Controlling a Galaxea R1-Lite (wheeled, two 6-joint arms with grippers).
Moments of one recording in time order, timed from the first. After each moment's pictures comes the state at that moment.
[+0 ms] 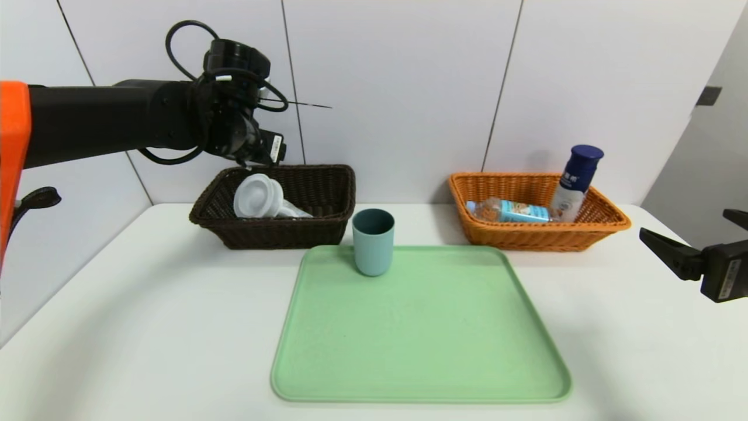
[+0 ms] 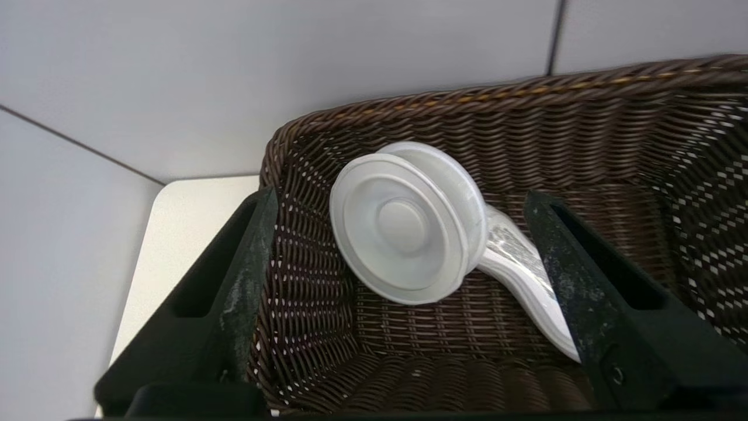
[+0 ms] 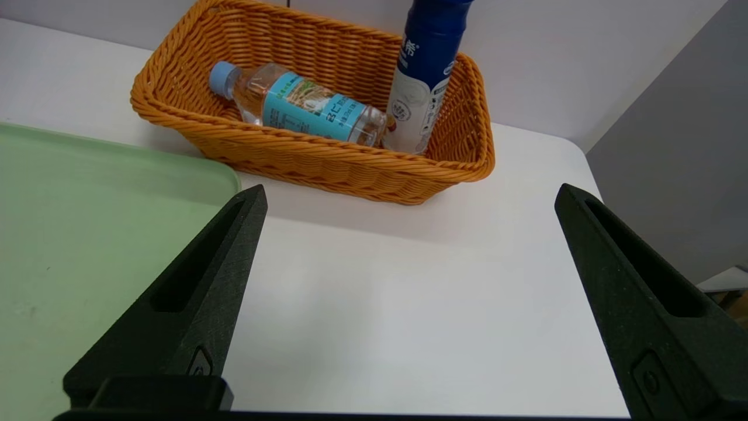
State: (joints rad) left arm -0.34 2.05 -1.91 0.29 0.49 0.05; right arm 0.07 1.12 -0.48 -0.50 -0.09 -0.21
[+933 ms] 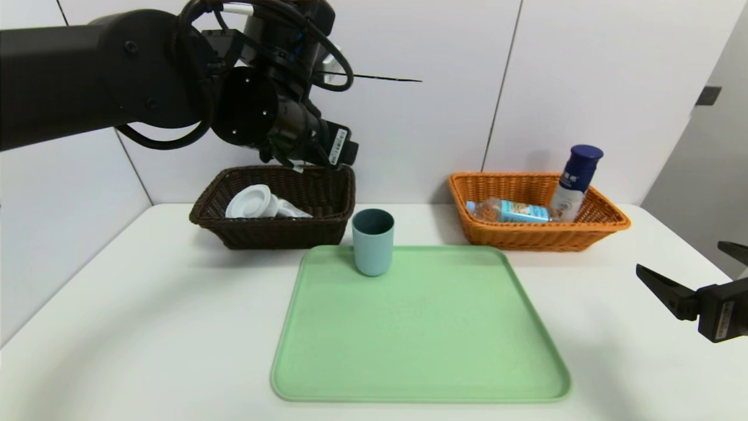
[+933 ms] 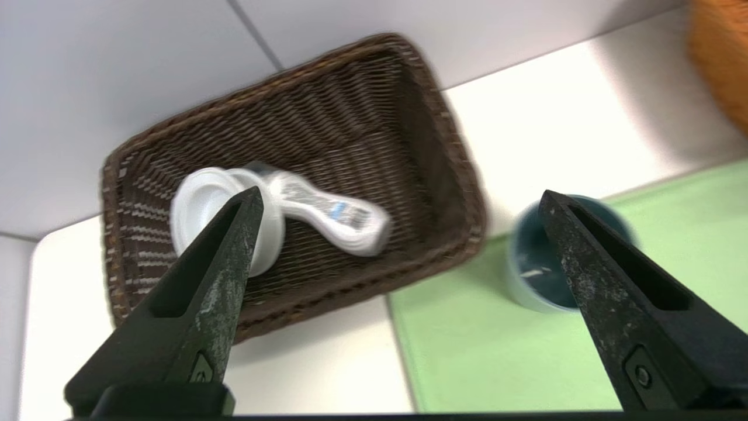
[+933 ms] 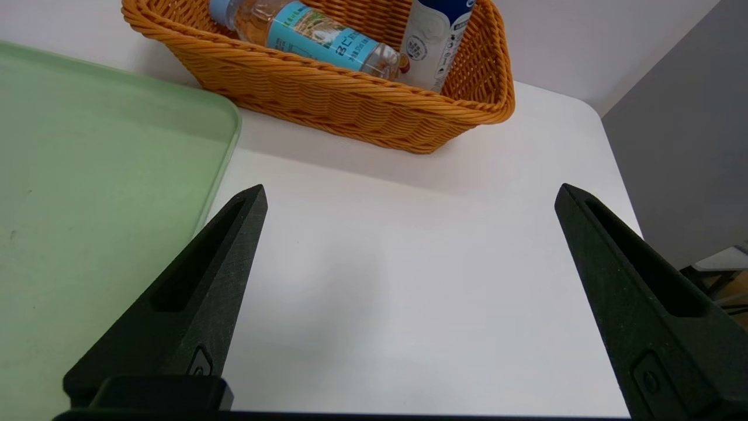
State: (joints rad) left arm -0.64 1.93 -1.95 0.49 0.43 0.00; right arm 0.07 1.10 -0.35 -0.54 -0.09 -0.26
